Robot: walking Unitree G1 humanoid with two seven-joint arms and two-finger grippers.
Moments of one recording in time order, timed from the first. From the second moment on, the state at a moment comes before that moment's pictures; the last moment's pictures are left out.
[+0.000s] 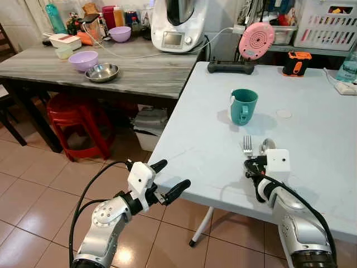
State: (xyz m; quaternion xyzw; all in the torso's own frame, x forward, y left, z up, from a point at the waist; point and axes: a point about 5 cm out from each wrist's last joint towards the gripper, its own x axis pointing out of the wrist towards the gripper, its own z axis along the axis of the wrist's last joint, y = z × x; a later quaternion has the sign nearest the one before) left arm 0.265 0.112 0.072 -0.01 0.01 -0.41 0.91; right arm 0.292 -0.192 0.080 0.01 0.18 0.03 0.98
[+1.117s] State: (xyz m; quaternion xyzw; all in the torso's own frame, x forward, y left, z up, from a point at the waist) left arm 0.294 0.138 0.071 -0.05 0.01 -0.18 0.98; right arm 0.296 -0.180 0.125 0.06 0.04 -0.03 1.00
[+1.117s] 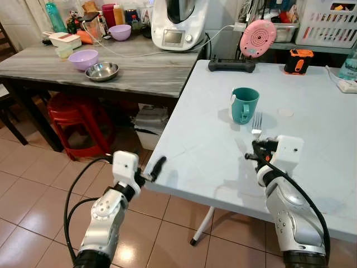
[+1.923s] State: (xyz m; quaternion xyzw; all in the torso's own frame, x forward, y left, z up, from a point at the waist) left arm 0.301 0.128 0.070 -0.09 0.01 -0.16 0.98; right arm 0.291 -0.181 0.126 0.05 0.02 -0.05 1.00
